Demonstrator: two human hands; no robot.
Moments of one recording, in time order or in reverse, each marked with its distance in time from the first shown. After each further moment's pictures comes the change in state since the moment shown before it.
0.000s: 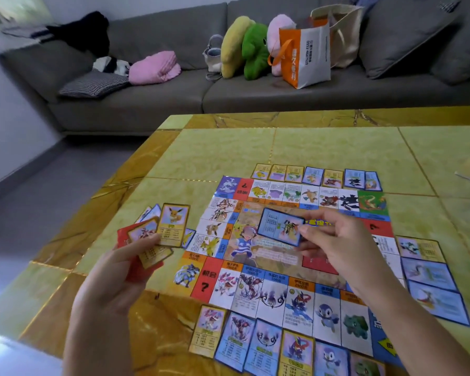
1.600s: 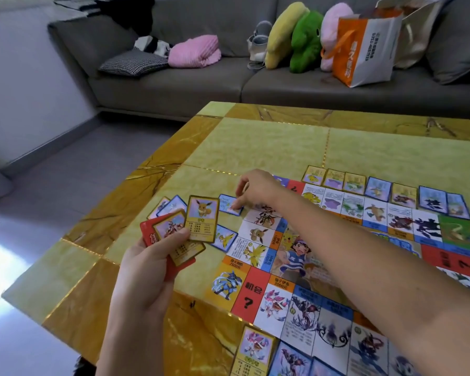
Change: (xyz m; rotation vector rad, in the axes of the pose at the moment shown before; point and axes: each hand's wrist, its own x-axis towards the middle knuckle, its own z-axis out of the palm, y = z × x) left_hand 0.012 0.005 -0.010 -0.087 0.169 0.130; right_hand 0.187 -0.004 0.196 -0.865 -0.458 -0.074
